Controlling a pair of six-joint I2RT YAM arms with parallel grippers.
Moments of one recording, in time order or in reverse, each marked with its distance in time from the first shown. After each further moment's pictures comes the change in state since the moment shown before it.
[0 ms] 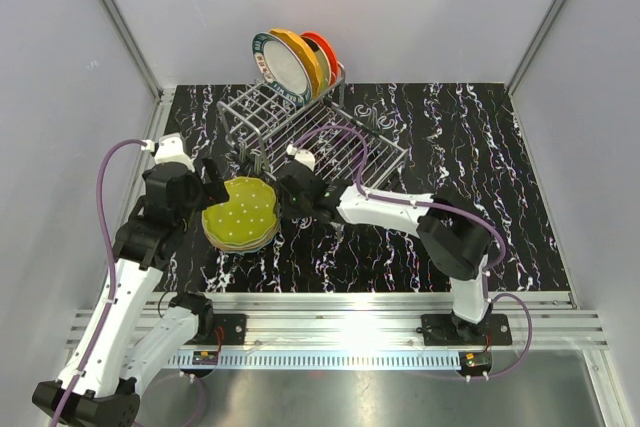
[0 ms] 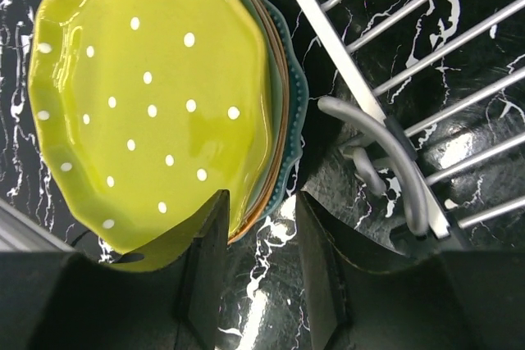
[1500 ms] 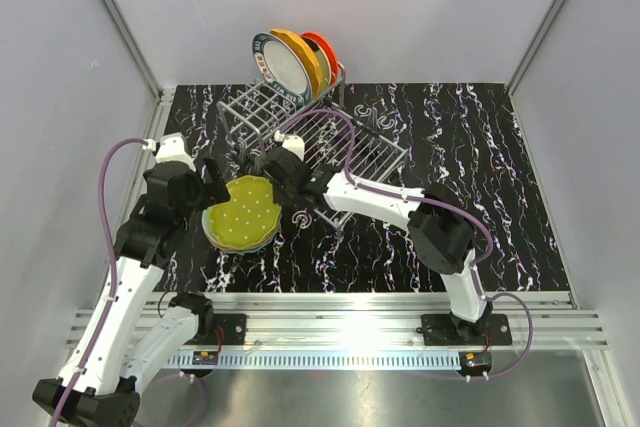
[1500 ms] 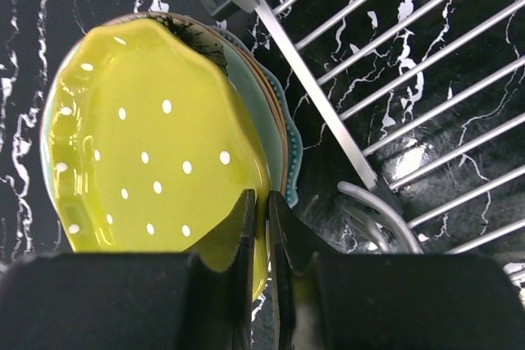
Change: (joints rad) left arm 0.001 0.006 0.000 0.000 0.005 0.000; right arm 0.001 0.107 0.259 -0.187 0.105 -0.061
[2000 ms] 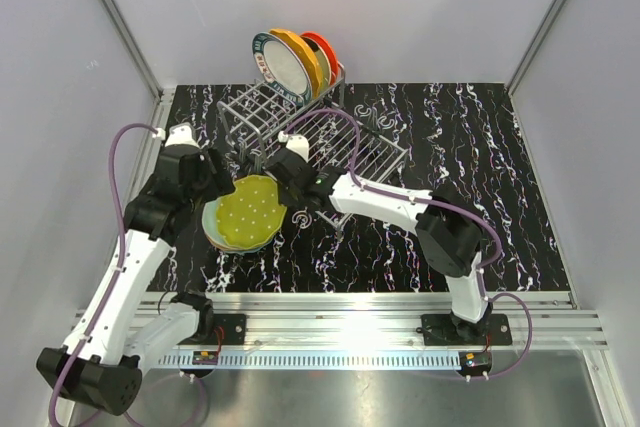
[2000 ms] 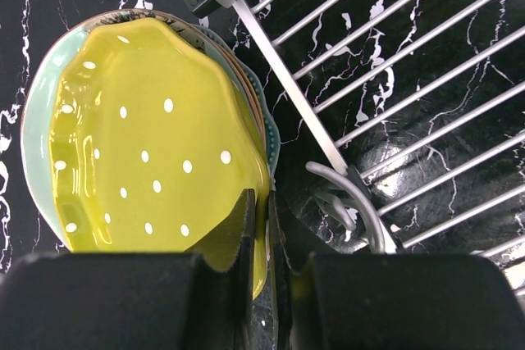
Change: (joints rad) left arm 0.001 0.154 0.091 -0.047 0.064 -0.089; right arm 0.000 -0.045 -0.054 0.006 0.033 -0.037
